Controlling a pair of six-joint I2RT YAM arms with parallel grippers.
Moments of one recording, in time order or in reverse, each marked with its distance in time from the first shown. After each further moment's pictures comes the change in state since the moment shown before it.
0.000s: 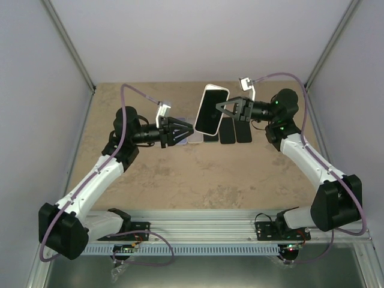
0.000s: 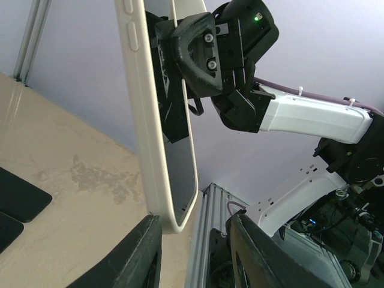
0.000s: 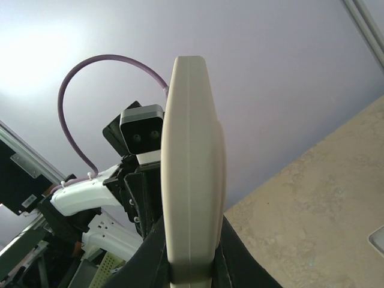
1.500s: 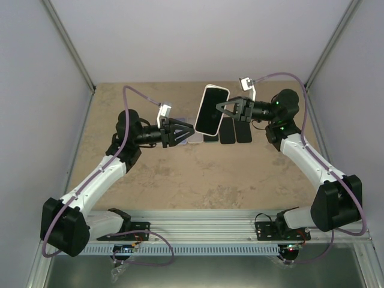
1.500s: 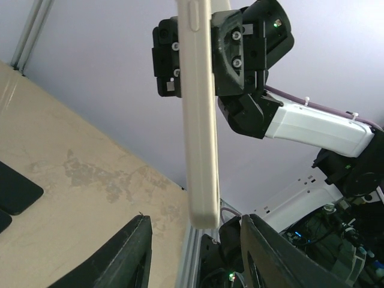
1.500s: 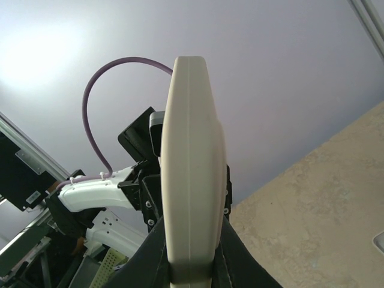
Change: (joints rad) left arm 0.000 0.029 -0.062 0.122 -0.017 -0.113; right arm 0.000 -0.002 0.000 0.023 -0.014 0.014
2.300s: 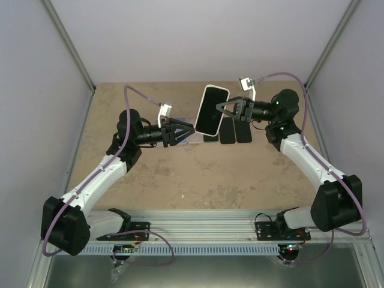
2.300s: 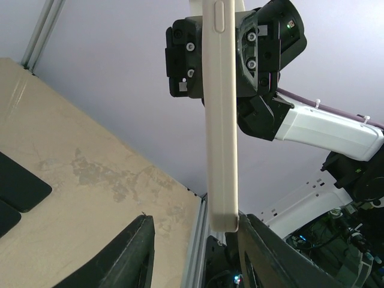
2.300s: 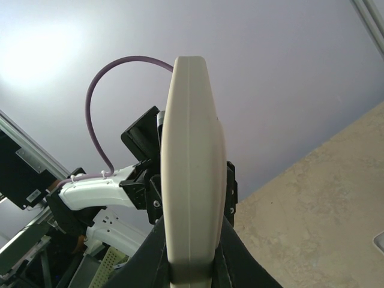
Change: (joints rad) left arm 0.000 0.009 0.000 -0.006 -0.020 0.007; right arm 0.000 0.000 0.000 0.000 -0.003 -0.002
